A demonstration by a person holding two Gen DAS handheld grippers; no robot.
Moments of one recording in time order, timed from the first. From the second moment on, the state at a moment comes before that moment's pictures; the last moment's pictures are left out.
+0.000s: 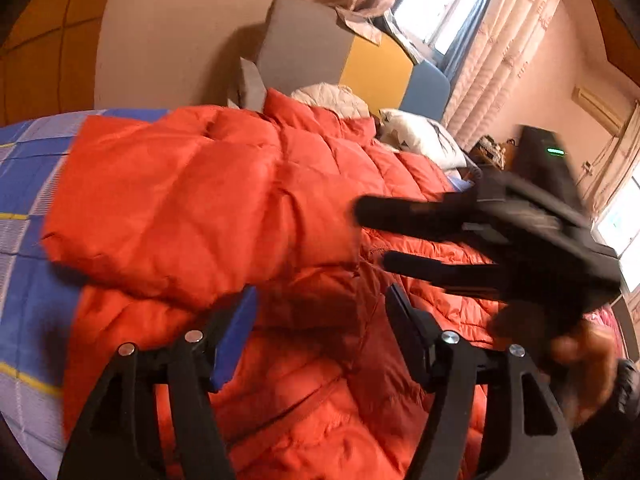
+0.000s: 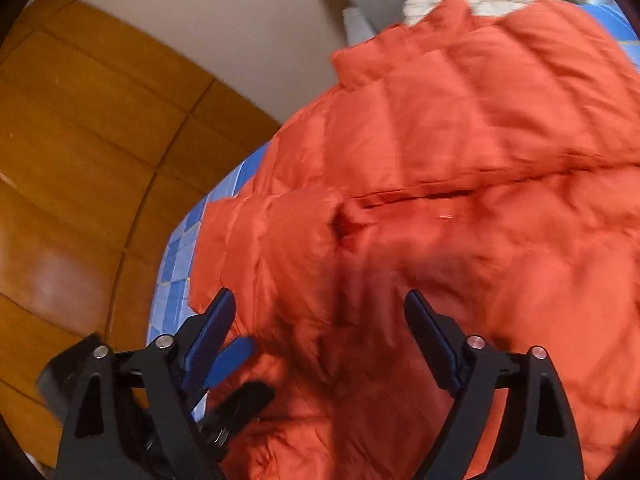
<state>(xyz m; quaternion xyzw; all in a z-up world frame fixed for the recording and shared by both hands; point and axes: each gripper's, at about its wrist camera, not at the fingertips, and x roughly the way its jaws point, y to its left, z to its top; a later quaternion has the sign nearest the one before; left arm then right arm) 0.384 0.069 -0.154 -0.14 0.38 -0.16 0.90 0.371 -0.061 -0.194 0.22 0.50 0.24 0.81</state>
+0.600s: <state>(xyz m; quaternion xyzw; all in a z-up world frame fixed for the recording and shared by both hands) 0.388 0.150 -0.185 -0.17 0.41 0.00 0.90 0.384 -0.082 -0.099 0.14 0.36 0.18 0.91</state>
